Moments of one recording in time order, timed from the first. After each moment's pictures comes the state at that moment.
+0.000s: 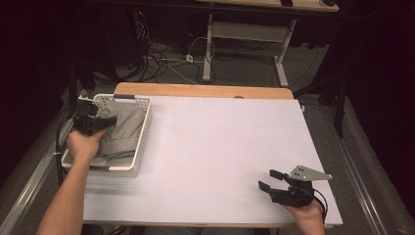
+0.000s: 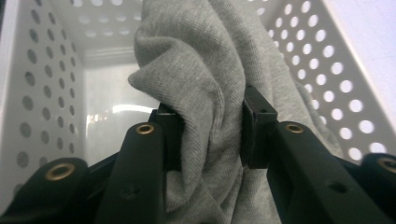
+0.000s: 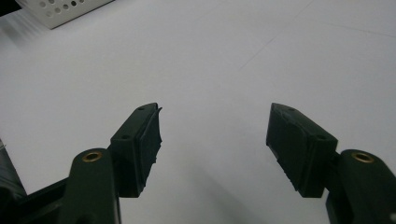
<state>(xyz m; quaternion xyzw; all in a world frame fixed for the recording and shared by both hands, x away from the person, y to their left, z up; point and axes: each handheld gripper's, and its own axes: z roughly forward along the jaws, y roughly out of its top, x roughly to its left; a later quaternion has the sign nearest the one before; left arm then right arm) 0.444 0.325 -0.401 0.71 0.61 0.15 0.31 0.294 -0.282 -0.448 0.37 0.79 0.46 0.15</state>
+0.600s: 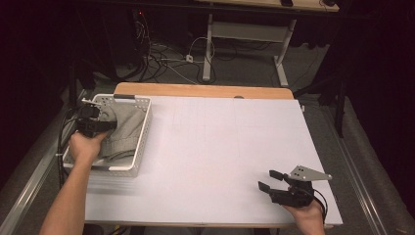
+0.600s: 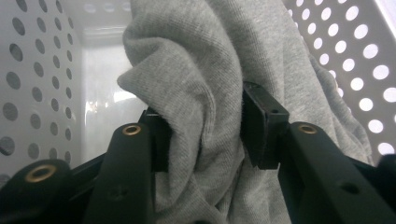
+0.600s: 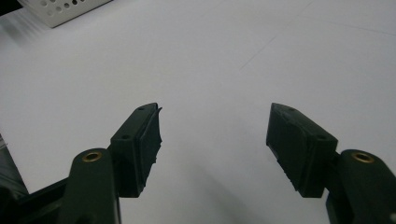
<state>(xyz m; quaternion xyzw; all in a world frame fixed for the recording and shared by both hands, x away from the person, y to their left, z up) 0.448 0.323 -0.413 0.71 0.62 0.14 0.29 0.294 -0.282 -0.448 0.37 0.79 0.46 0.15</state>
